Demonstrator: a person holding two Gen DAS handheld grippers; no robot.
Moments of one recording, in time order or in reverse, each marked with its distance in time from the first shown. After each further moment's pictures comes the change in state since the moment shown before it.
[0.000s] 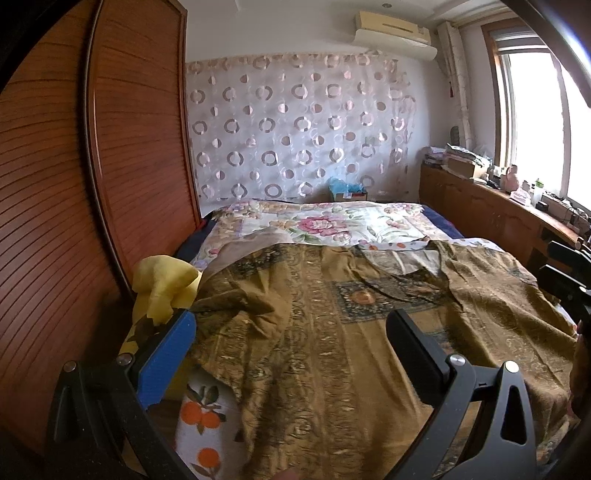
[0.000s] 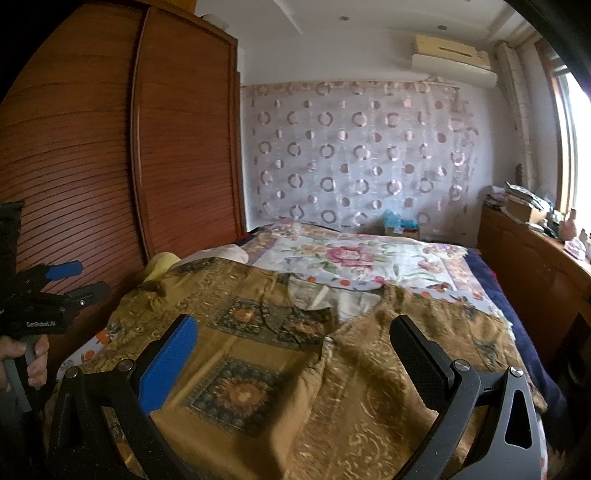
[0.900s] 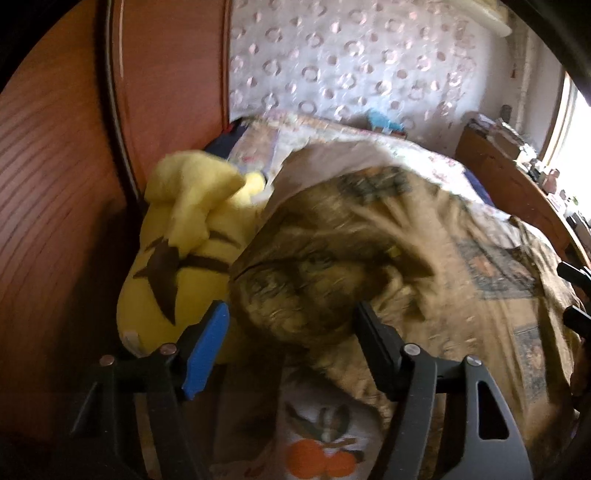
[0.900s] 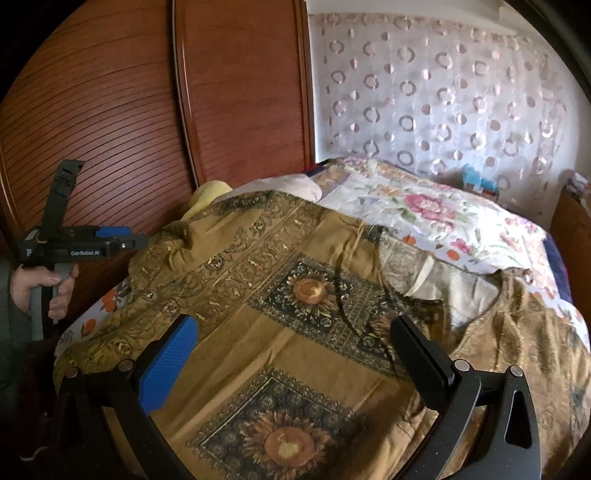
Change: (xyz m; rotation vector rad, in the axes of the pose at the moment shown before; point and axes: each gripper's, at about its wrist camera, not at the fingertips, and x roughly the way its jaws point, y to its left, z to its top) left arm 0.126 0.131 -0.032 -0.198 0.373 0.007; right arm 0.110 -0.027 0.036 -0.122 0.299 0.257
